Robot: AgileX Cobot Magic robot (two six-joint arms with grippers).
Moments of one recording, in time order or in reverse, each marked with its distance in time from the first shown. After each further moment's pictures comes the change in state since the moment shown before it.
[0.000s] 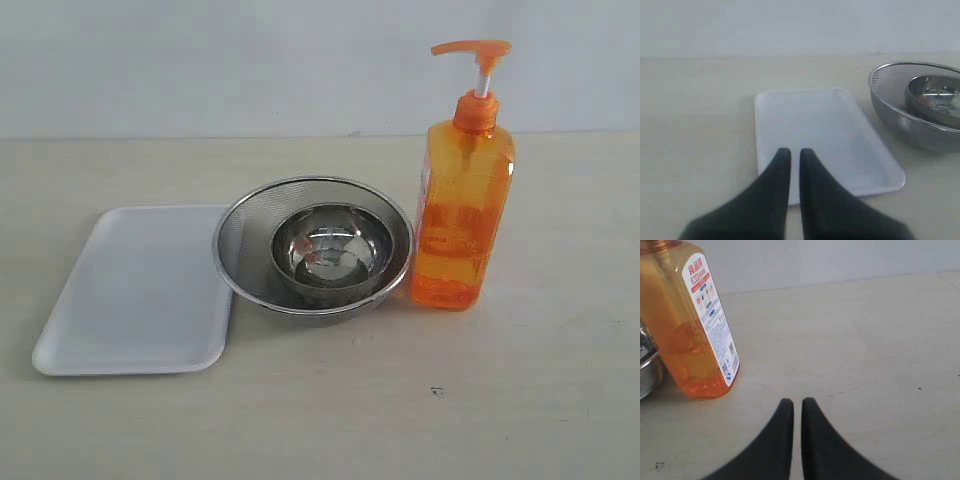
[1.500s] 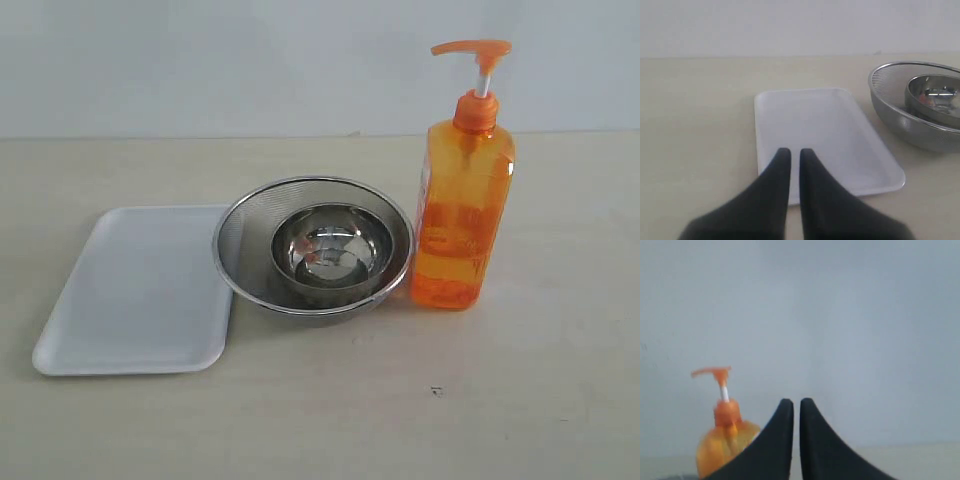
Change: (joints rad) left arm 0.000 0.000 0.000 0.000 0.000 0.000; right arm 0.000 -0.002 0.000 -0.066 -0.588 0.088
